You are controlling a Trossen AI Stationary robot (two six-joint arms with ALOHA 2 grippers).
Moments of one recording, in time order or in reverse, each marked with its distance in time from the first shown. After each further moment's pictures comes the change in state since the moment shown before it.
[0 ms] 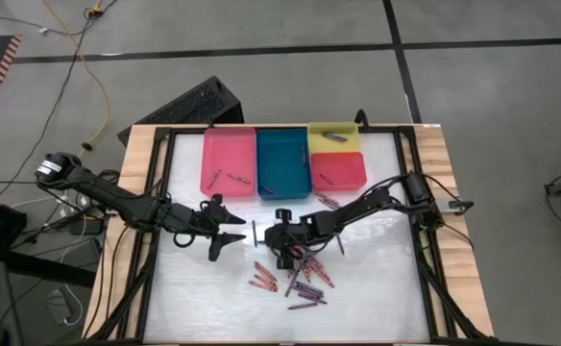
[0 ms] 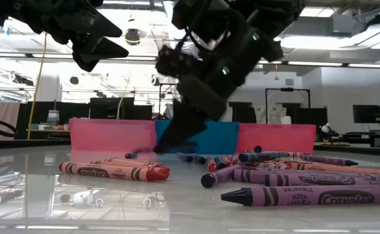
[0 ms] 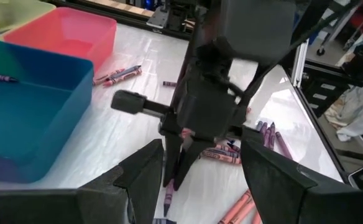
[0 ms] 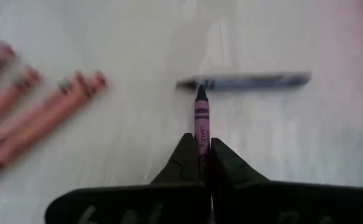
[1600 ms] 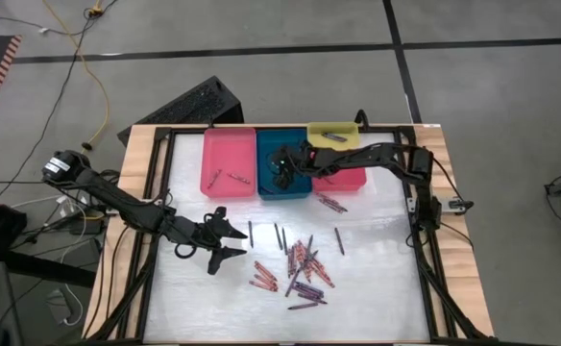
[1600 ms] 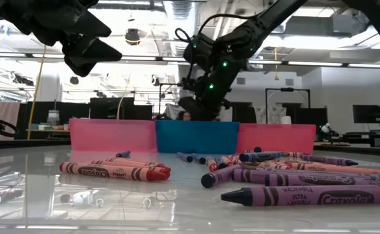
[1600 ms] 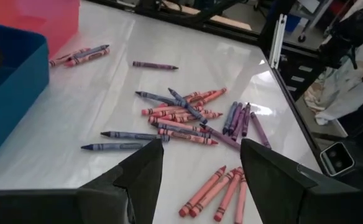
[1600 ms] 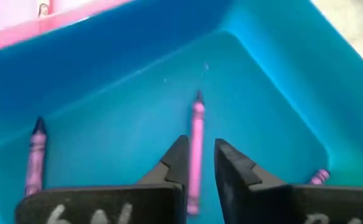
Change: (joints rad) left arm -0.100 0.108 0.000 0.076 -0.002 -0.053; right arm -0.484 -0.049 0.094 -0.218 0.150 0.062
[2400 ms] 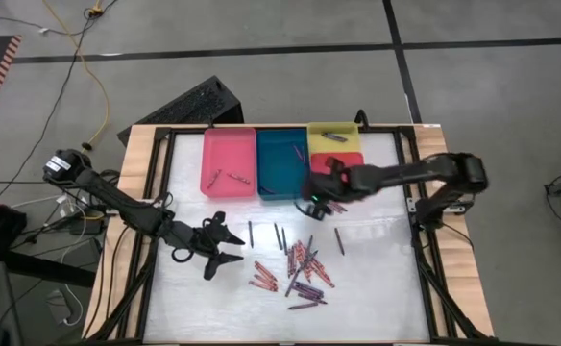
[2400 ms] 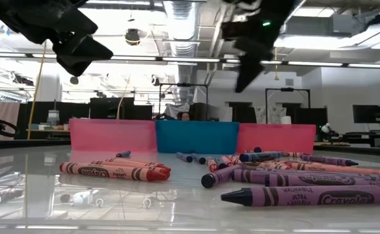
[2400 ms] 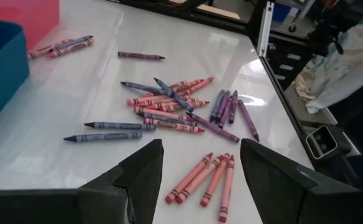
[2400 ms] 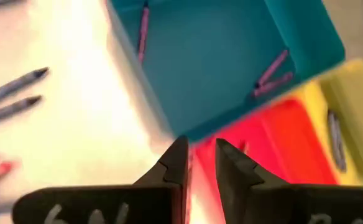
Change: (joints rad) left arm -0.052 0.000 0.000 -0.021 0.000 -0.008; right arm 0.309 -0.436 -0.134 -0.529 0.135 0.159
